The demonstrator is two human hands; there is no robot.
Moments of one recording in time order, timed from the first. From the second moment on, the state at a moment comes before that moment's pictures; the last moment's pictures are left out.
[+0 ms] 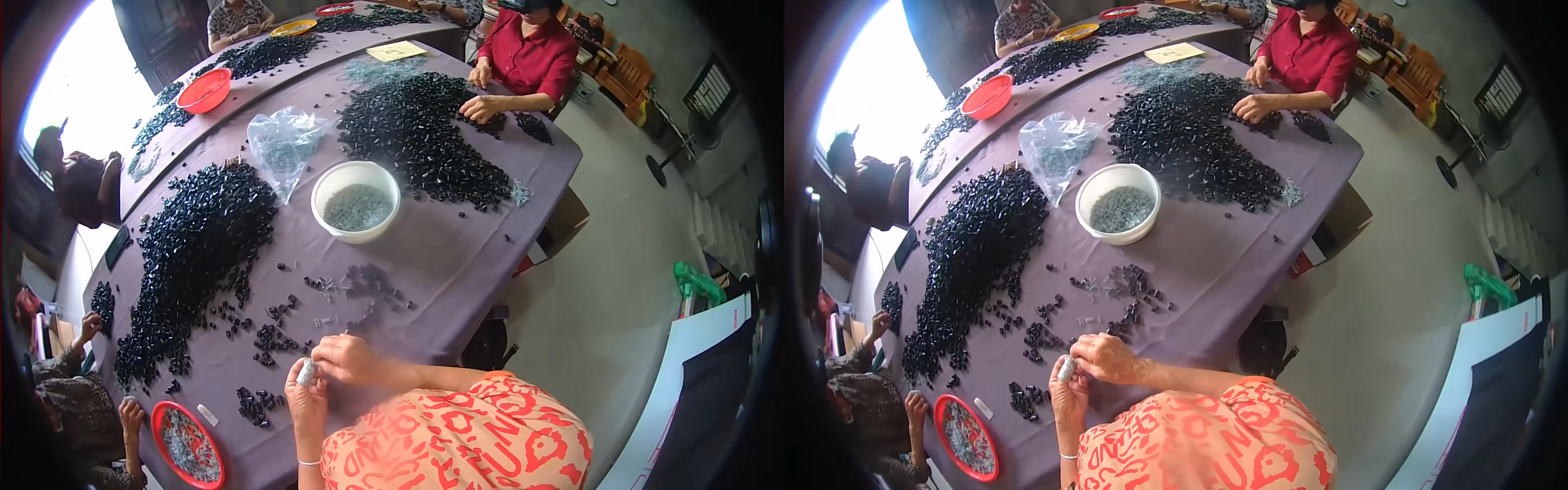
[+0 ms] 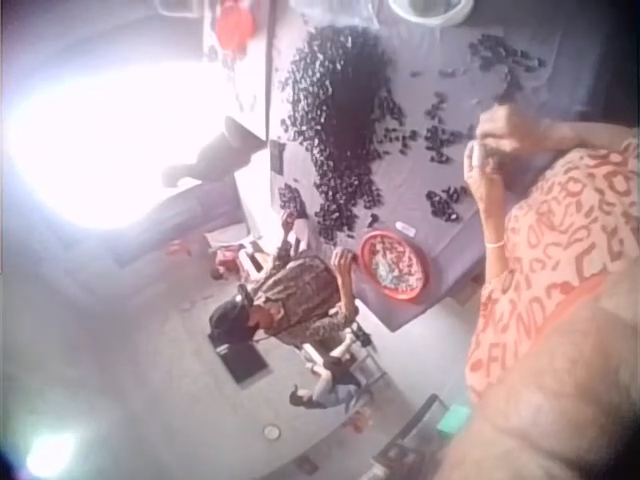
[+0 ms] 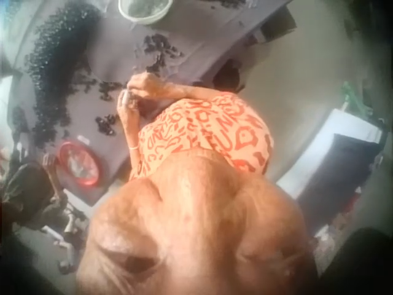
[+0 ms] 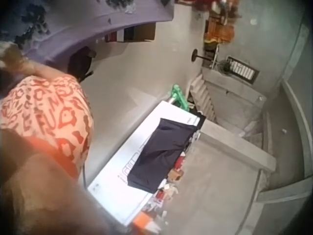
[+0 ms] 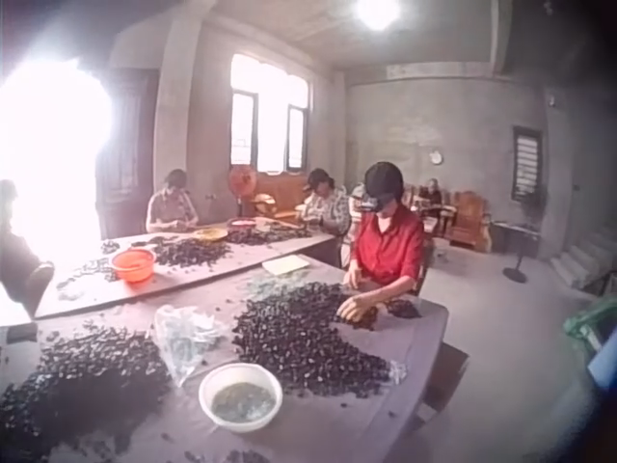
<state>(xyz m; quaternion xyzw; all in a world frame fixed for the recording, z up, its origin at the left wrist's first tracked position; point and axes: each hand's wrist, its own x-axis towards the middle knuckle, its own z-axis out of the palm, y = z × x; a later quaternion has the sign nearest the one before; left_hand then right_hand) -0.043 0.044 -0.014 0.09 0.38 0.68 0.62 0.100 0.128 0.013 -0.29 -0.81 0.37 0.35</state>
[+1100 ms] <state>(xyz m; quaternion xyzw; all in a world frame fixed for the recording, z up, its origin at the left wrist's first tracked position) -0.032 0.028 -0.002 0.02 0.33 0.69 0.64 0.091 0.111 0.017 -0.24 -0.65 0.53 0.49</state>
